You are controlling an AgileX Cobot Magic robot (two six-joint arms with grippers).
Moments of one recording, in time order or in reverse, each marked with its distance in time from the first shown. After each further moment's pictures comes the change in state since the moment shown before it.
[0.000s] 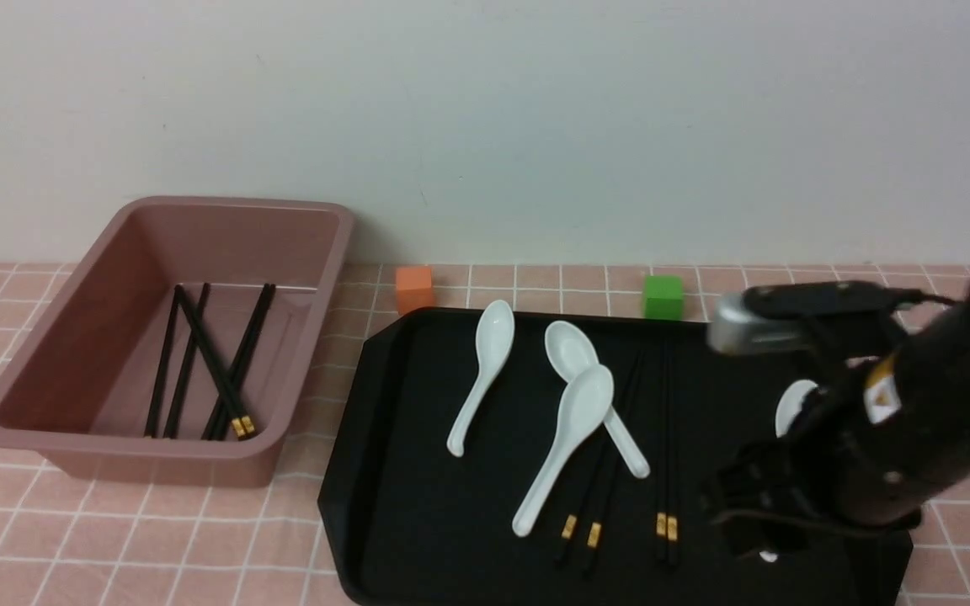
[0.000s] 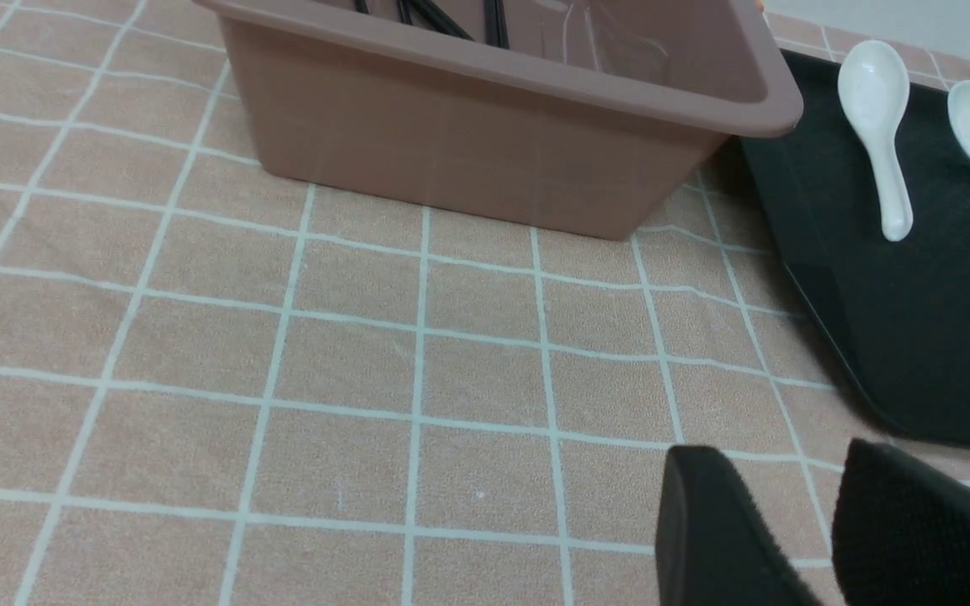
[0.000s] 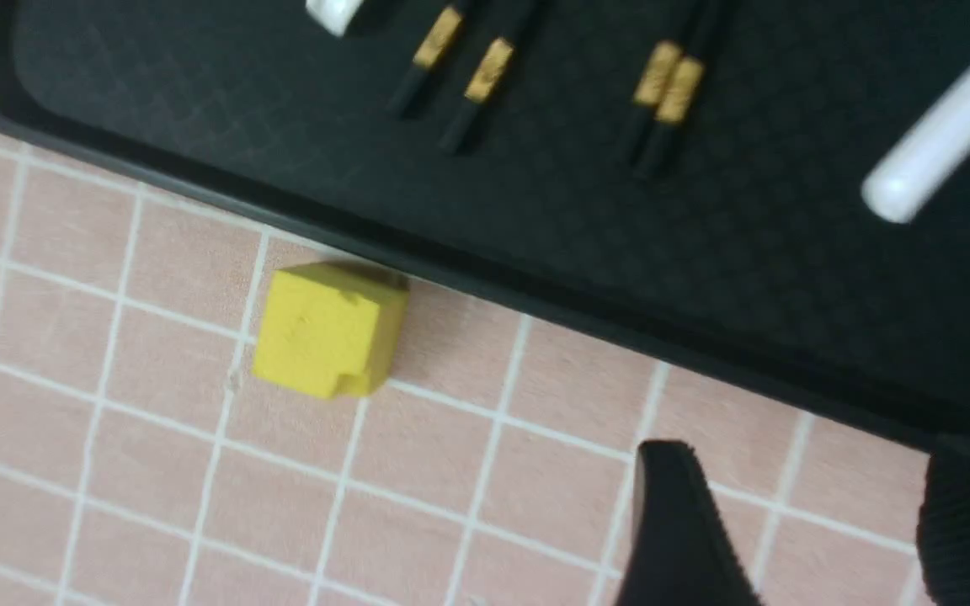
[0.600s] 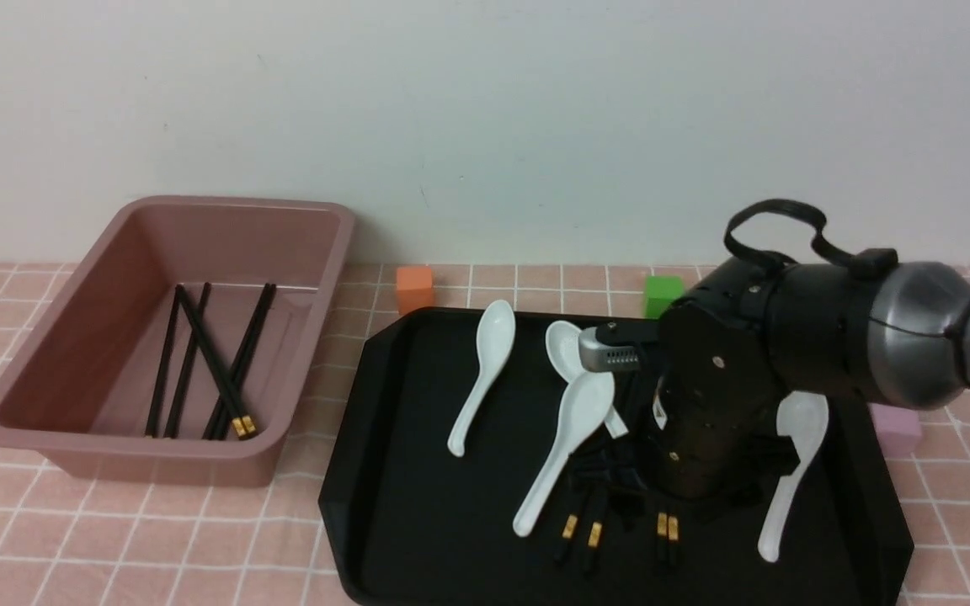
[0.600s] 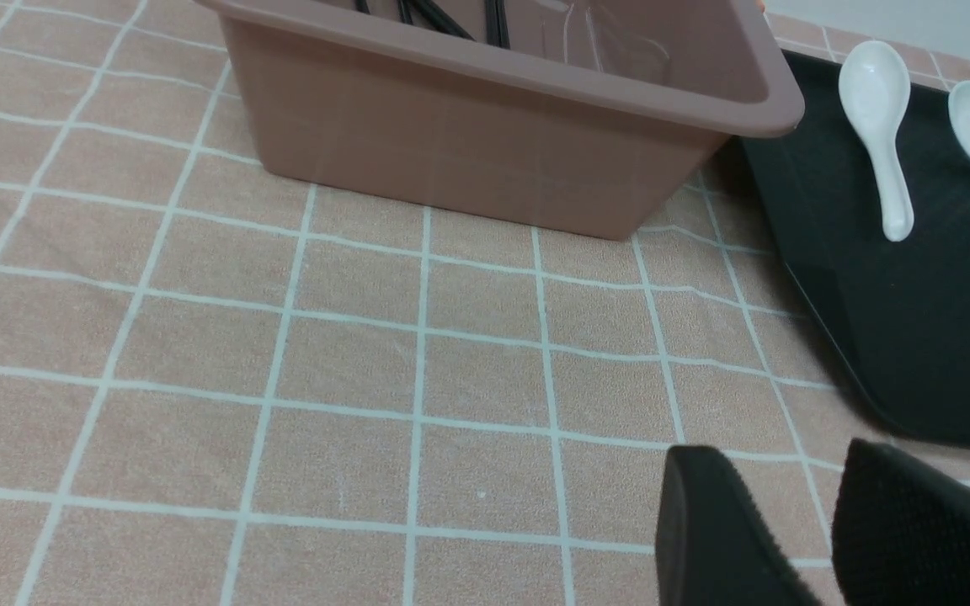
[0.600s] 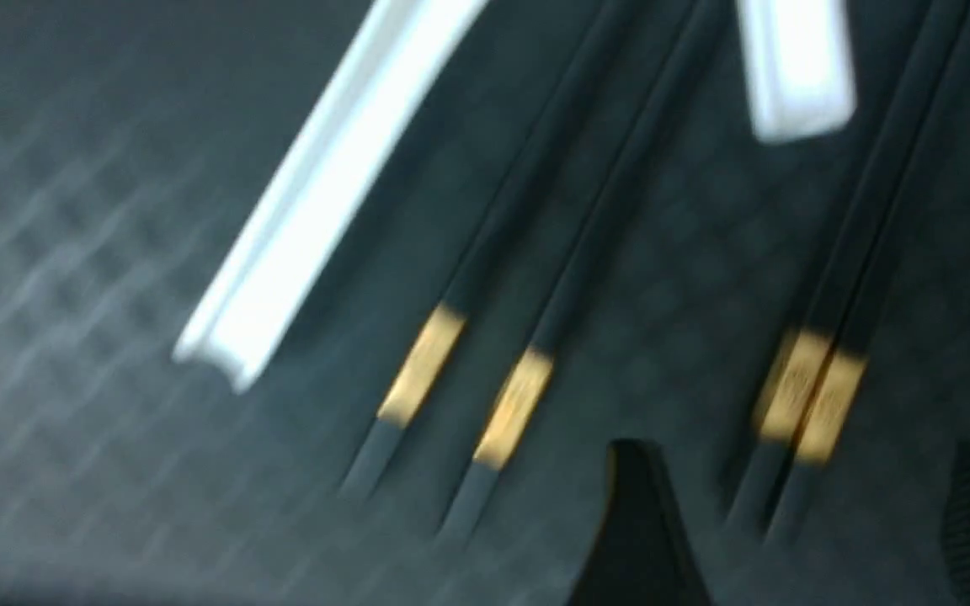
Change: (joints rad) right arm 0.001 0.446 -0.203 -0.150 -0.126 0.267; left arm 0.000 0.000 0.000 0.000 0.000 0.000
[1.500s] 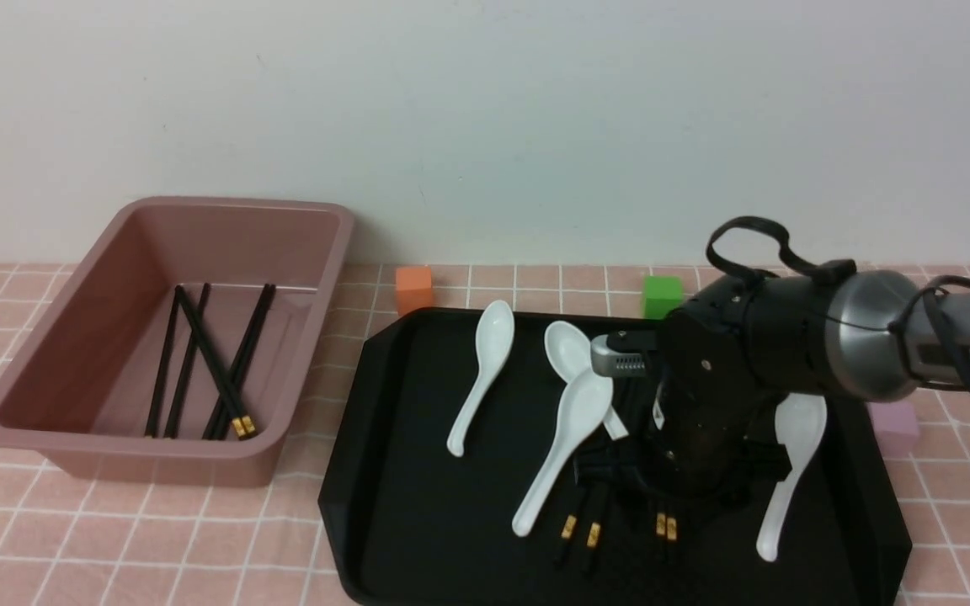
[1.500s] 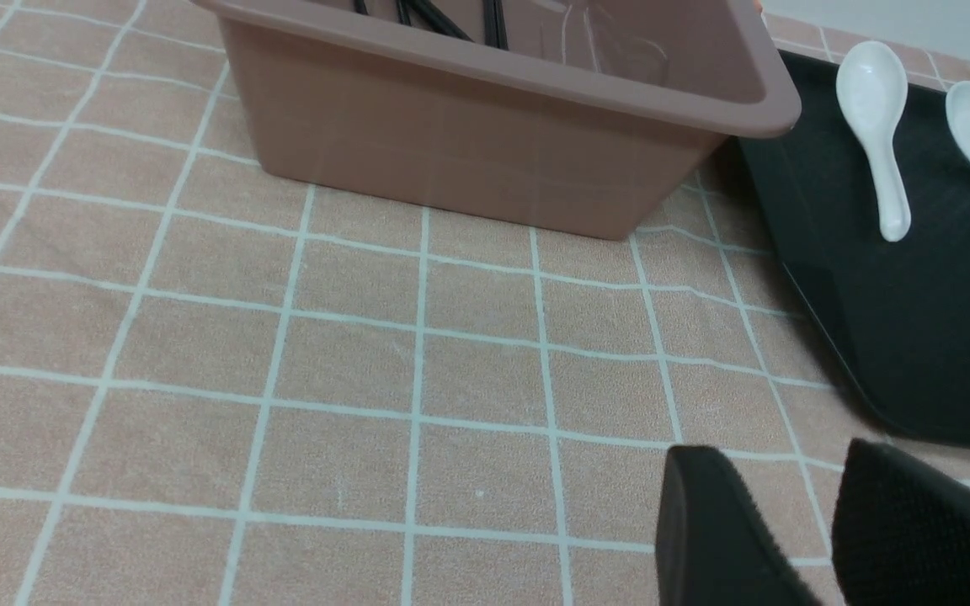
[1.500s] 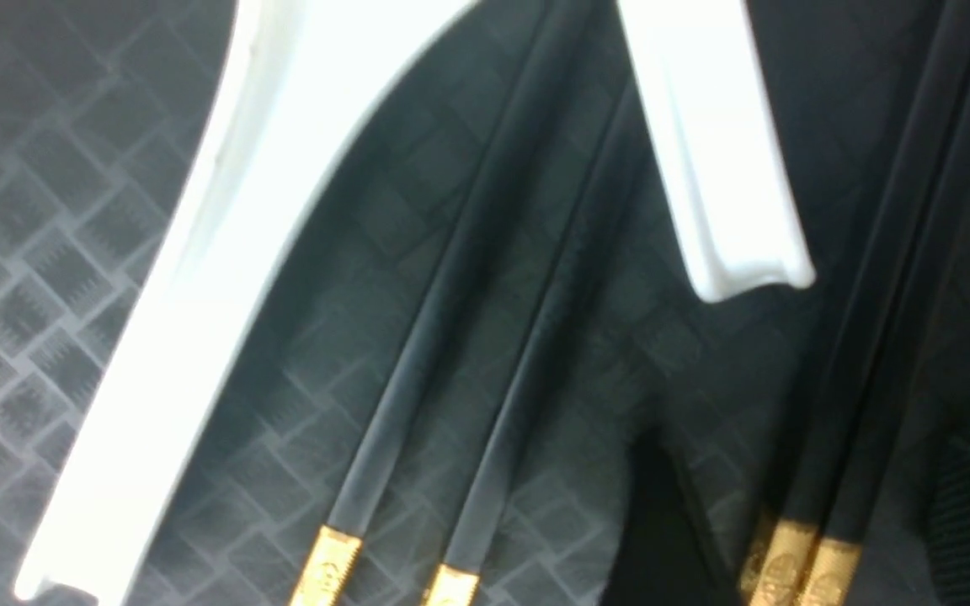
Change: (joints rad) right arm -0.044 0.109 -0.029 0.006 -0.052 0.007; left arm 0.000 0.000 0.000 0.000 0.000 0.000
